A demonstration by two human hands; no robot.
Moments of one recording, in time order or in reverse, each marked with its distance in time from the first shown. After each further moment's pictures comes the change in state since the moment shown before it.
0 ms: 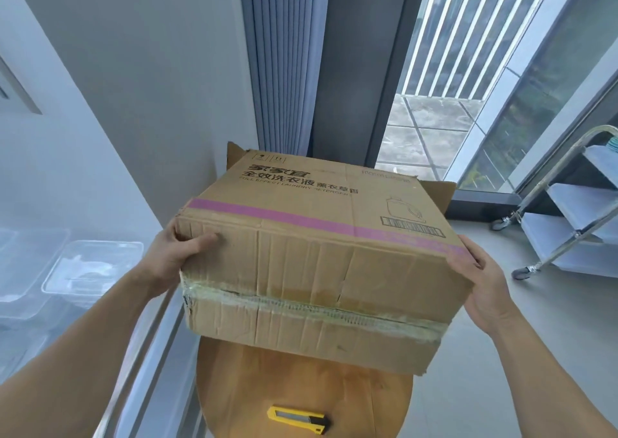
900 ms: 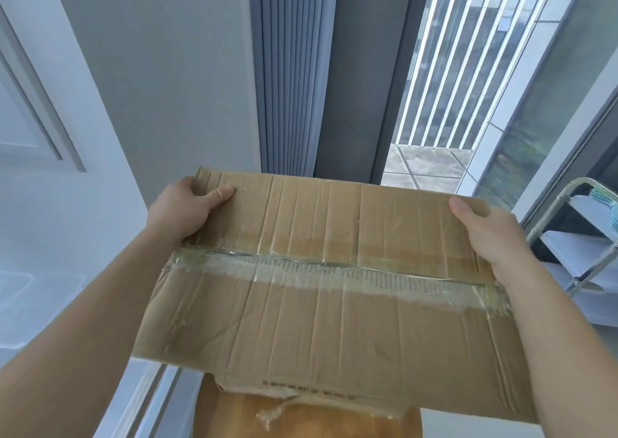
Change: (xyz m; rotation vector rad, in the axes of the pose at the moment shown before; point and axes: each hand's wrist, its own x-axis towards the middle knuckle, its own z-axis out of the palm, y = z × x) left_hand 0.049 0.136 0.011 0.739 0.454 0.032; right_hand 0.059 -0.139 0.038 -0.673 0.426 -0.012
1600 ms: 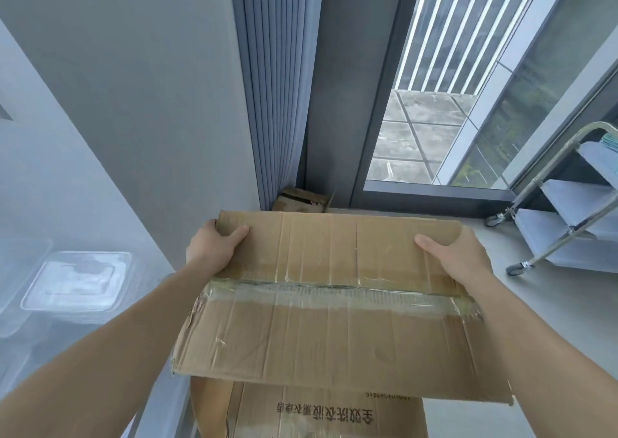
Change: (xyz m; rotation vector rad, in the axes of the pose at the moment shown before) left_hand -0.027 -0.087 0.140 0.090 -0.217 -0.226; right_hand -0.002 0.118 0.068 -0.257 -0.134 0.202
